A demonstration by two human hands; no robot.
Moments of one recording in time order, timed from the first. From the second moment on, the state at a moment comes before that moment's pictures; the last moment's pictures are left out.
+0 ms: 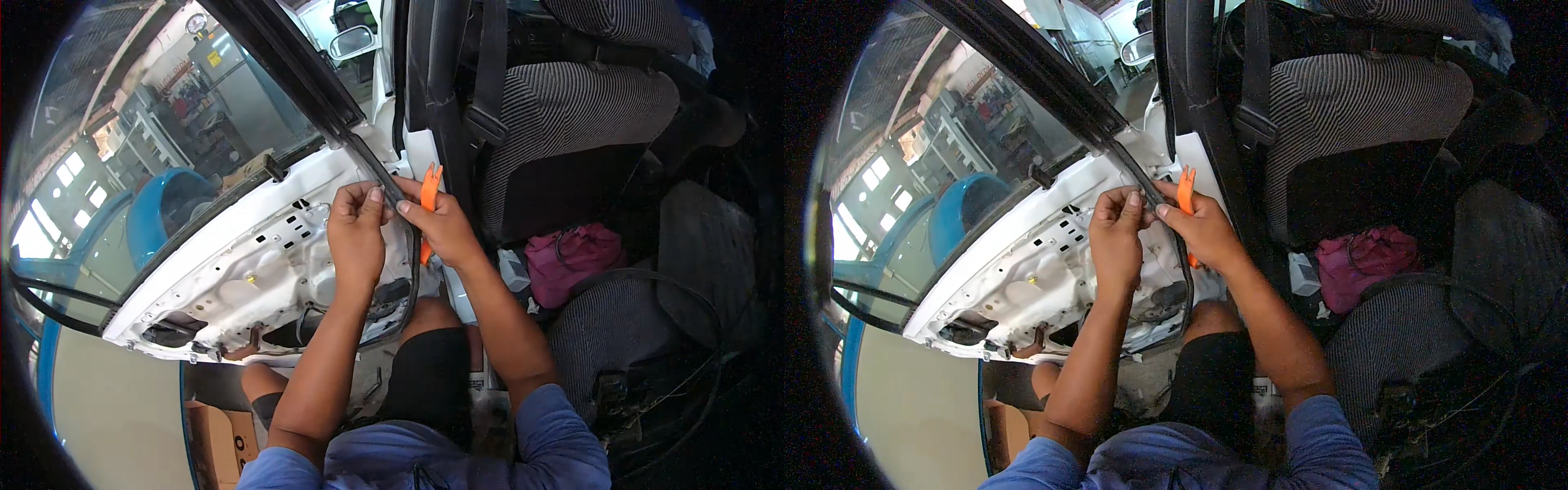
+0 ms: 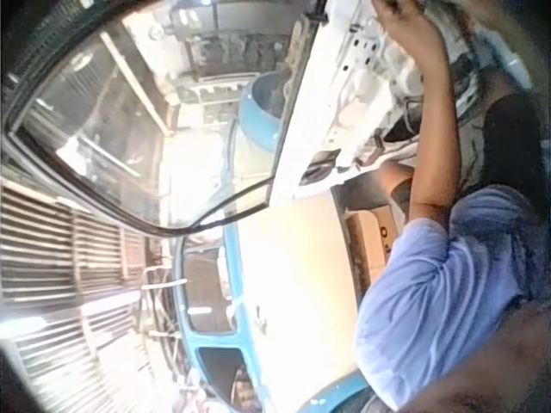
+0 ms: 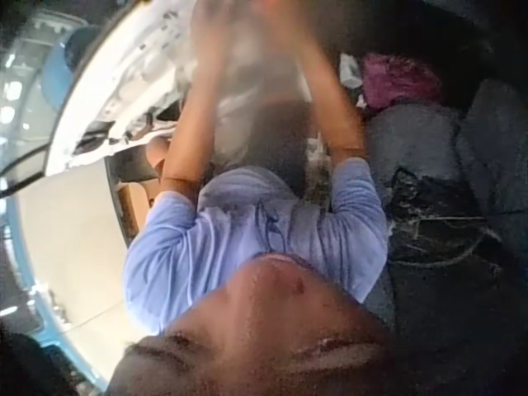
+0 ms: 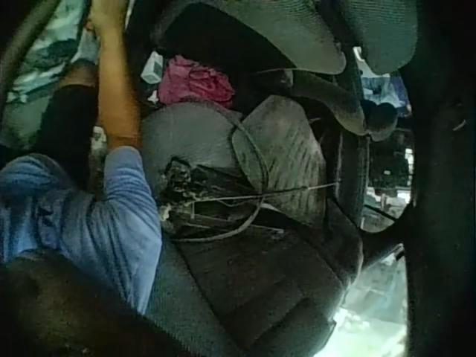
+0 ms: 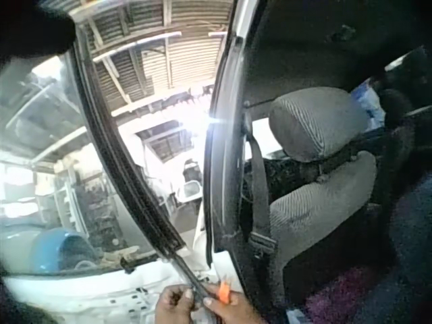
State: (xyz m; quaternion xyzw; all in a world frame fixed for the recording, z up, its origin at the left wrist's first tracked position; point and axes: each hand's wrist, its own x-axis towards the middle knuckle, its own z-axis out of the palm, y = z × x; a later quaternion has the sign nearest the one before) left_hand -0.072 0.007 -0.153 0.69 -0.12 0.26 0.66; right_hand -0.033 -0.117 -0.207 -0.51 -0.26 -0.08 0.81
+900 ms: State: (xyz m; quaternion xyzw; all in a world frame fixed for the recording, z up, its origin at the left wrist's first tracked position) left_hand -0.061 0.017 -0.168 0.75 -0.16 0.35 0.54; right_hand -0.037 -0.112 -0.204 -0.48 -0.24 -0.07 0.84
